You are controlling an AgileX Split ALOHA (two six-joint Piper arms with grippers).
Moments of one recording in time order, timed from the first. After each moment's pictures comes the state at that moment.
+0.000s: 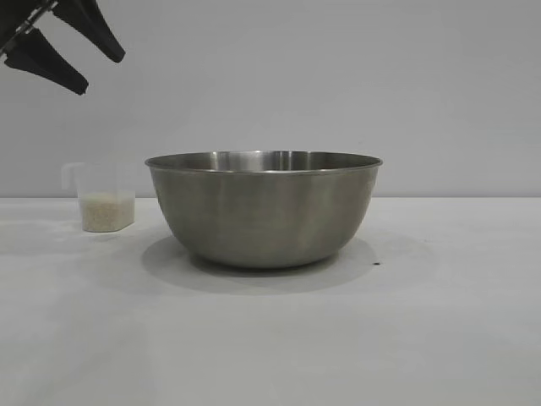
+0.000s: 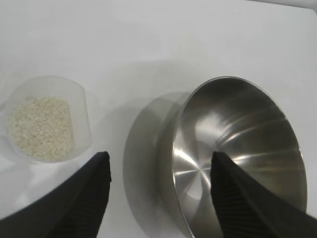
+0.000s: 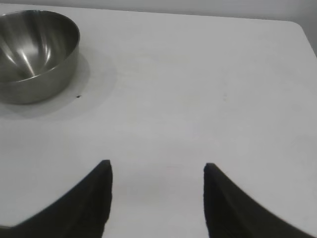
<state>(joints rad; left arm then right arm) 0.03 1.81 -1.31 -1.03 0.77 0.80 0.00 -0.02 -0.49 0.14 1.14 -0.13</state>
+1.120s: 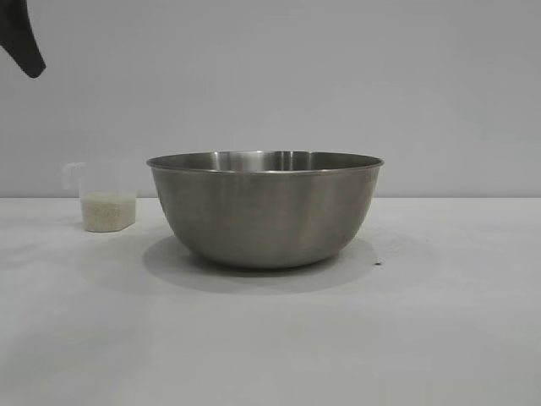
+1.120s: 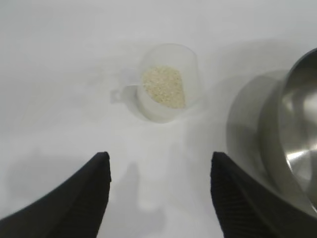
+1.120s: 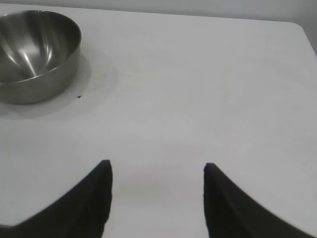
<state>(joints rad) 0.03 1.57 -1.03 -0.65 0.42 0.65 0.00 -0.02 -0.49 0.14 1.14 -0.13</state>
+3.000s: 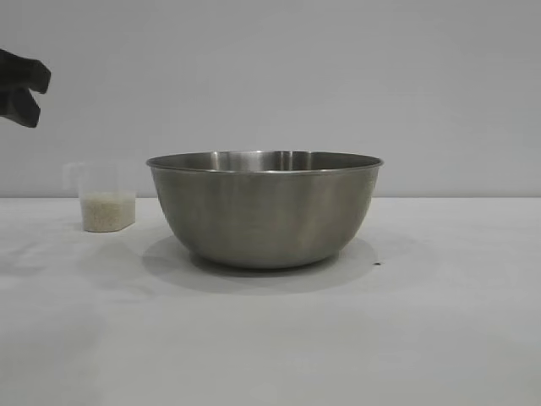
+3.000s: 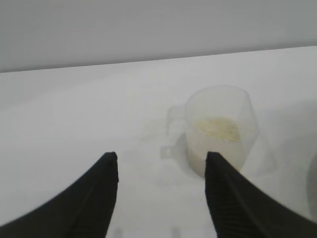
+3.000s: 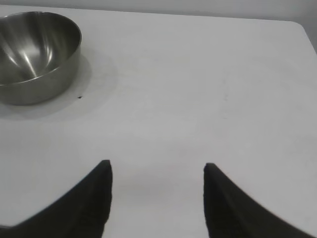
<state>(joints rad) -0.17 1.73 -0.59 -0.18 -0.71 0.12 0.00 -0.02 -0.49 0.14 1.14 -0.13</state>
